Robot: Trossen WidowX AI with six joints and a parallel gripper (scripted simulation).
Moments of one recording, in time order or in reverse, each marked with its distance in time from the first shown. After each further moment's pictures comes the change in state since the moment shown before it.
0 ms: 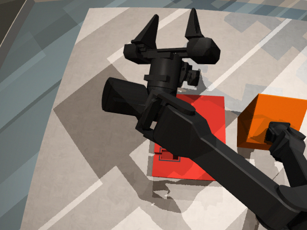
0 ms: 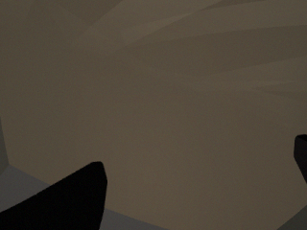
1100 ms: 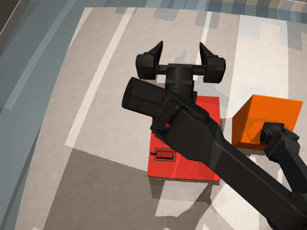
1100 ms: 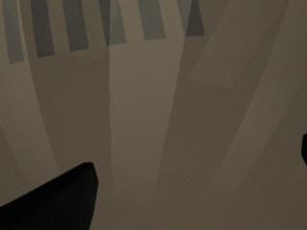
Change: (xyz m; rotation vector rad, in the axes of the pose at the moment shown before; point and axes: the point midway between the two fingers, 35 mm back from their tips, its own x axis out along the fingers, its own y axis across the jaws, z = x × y) arm -0.018 -0.009 0.083 0.428 -0.439 -0.207
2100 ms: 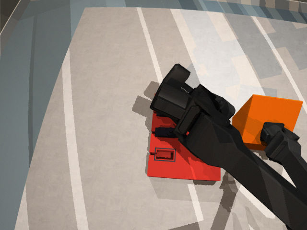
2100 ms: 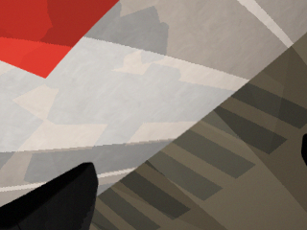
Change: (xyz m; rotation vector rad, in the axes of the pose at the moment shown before) arm -0.030 0.051 0.097 0.588 -0.554 0.180
